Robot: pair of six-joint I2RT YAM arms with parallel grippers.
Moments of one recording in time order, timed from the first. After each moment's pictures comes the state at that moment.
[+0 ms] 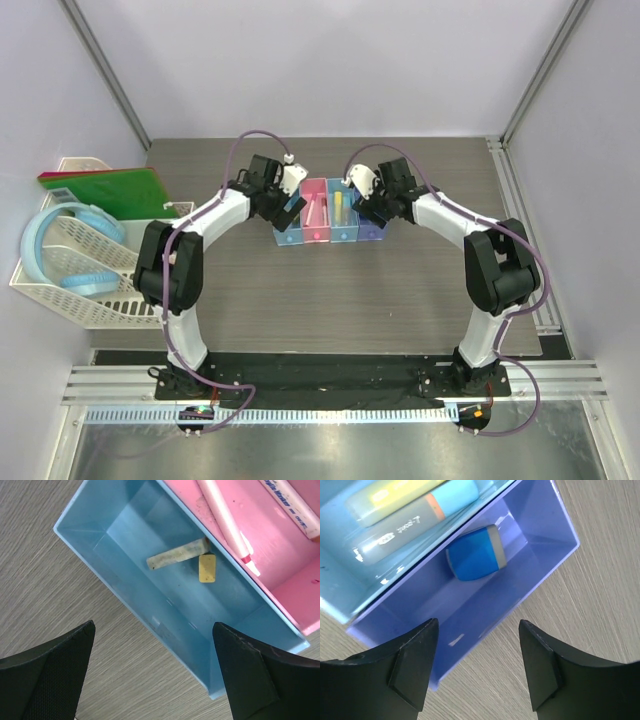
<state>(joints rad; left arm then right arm) -0.38 1.87 1.38 -0.41 0.04 0.39 0.39 1.82 1.29 -0.29 -0.06 -0.68</state>
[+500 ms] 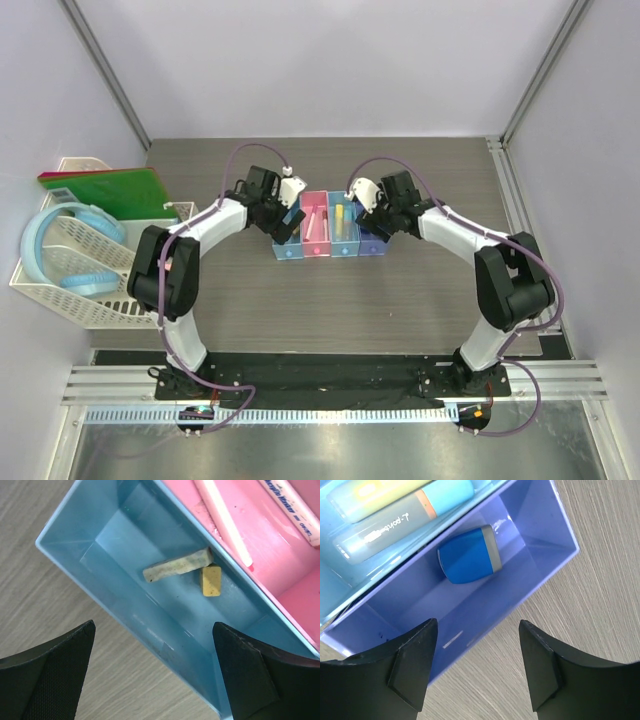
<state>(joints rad) -0.38 1.83 1.27 -0.39 0.12 0.38 0.41 1.71 1.13 -0.26 -0.04 -0.66</state>
